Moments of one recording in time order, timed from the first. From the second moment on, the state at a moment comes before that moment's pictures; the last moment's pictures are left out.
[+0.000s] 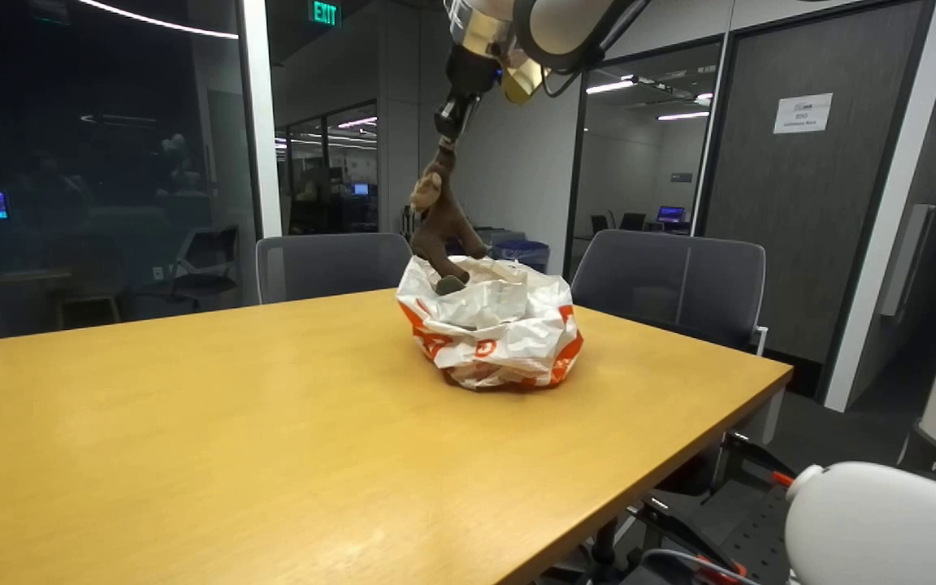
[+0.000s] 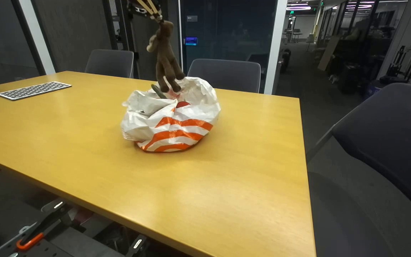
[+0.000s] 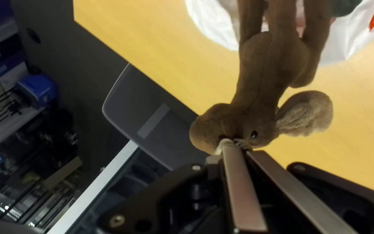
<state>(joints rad) 0.14 -0.11 0.12 -2.12 -0.69 2.62 0.14</state>
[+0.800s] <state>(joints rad) 0.26 -0.06 0.22 -2.16 -0.26 2.77 -0.14</state>
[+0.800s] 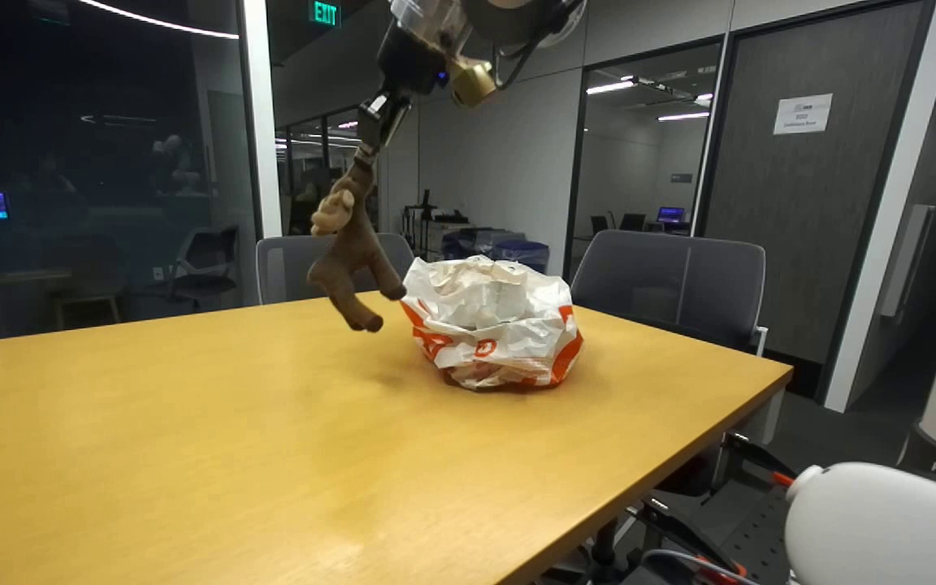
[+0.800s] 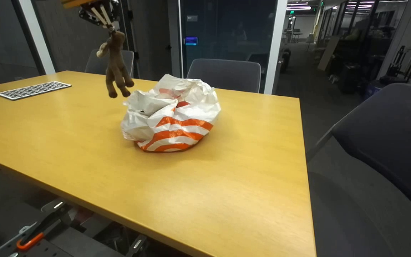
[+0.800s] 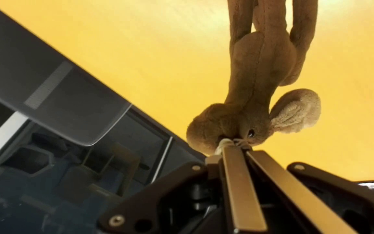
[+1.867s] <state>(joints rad) 0.11 -0.02 0.10 -2.16 -0.12 2.56 -0.22</state>
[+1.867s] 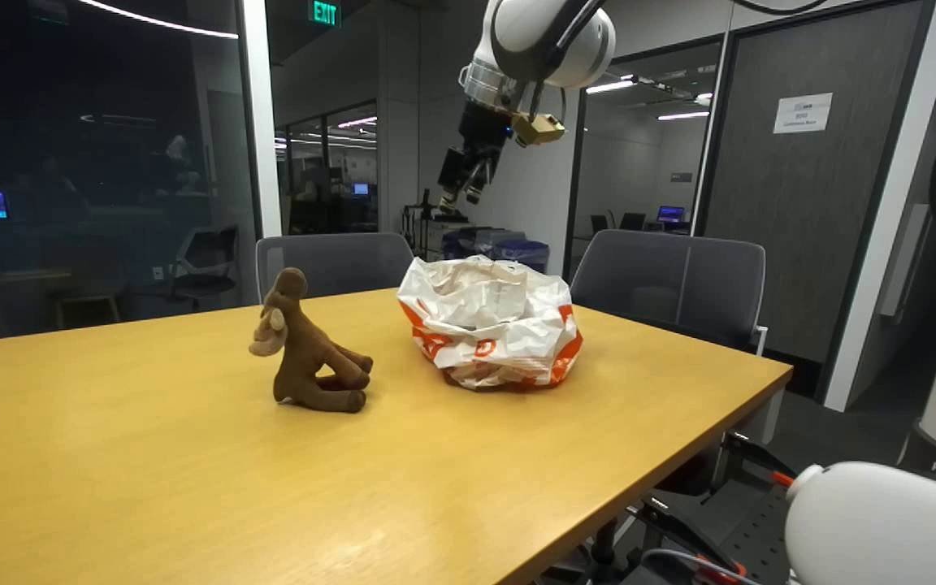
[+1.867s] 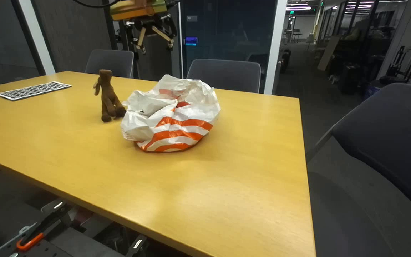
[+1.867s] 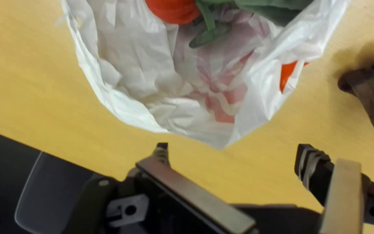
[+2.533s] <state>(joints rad) 0.09 0.15 0.08 -2.19 -0.08 2.56 -0.21</state>
